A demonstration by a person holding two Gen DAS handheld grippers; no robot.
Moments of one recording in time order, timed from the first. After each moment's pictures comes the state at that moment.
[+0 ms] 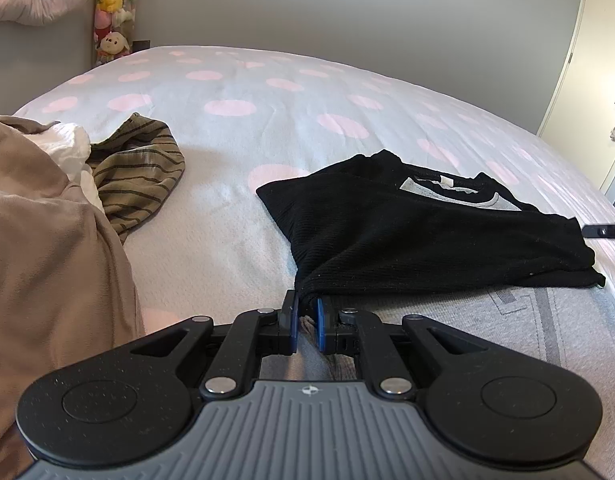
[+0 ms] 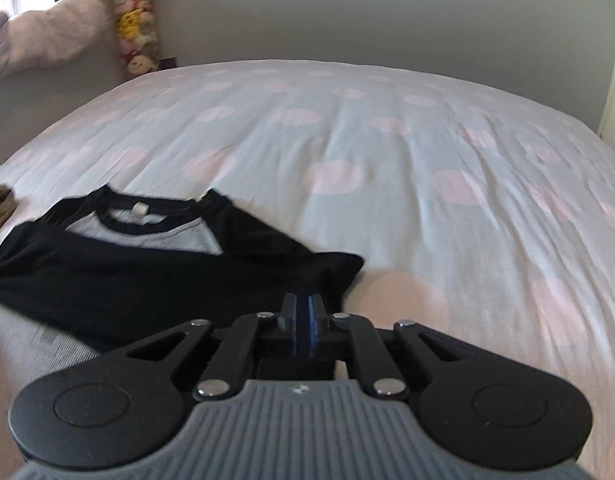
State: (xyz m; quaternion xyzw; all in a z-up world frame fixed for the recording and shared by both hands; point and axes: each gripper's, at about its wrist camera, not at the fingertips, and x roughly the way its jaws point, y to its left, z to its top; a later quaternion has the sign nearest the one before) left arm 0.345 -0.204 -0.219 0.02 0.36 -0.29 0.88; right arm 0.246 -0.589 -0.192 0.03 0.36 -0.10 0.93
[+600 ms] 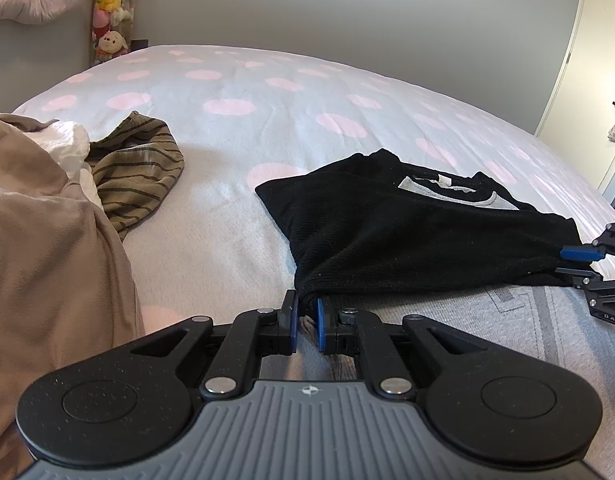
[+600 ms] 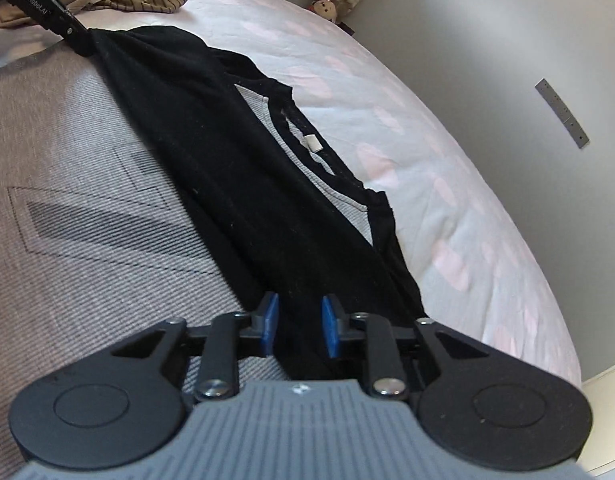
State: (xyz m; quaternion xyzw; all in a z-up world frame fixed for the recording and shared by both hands) left arm 0.347 -0.201 -0.219 0.01 0.36 -0.30 0.88; right arm 0.261 -0.491 -0.226 -0.30 0.37 0.02 0.88
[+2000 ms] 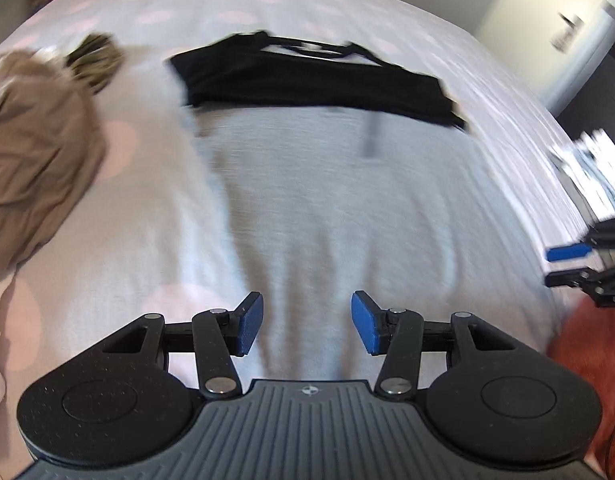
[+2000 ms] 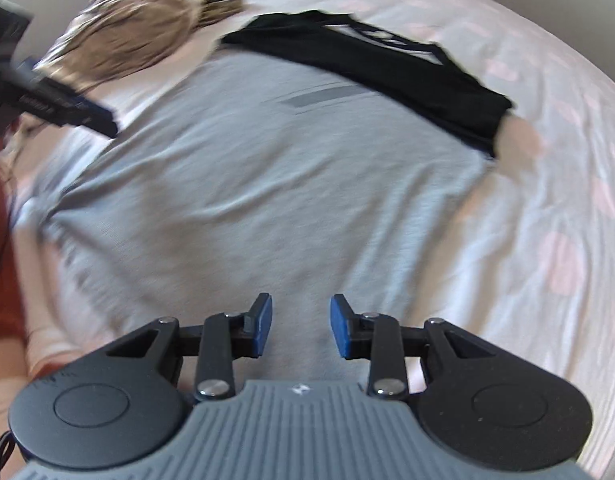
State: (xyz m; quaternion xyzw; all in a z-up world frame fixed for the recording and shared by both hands) left arm 0.173 -0.182 -0.158 0.12 0.49 -0.40 0.77; right arm 0.029 -0.437 -0.166 -0.05 0.51 0.10 0.85
